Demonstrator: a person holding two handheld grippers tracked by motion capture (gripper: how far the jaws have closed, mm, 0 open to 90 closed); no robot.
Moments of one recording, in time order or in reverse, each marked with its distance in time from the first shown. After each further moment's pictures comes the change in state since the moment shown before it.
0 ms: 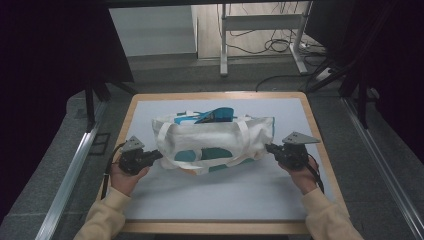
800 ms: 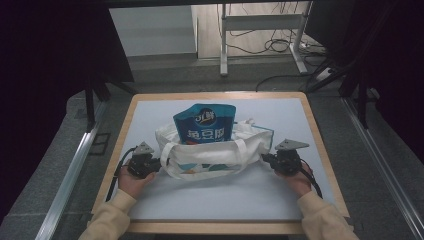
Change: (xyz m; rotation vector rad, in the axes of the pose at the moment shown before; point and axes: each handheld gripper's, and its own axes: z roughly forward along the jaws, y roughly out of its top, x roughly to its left) left arm 0.000 -0.018 0.030 0.117 -0.011 -0.007; right arm 0.003 -0.028 0.025 0.126 0.031 0.013
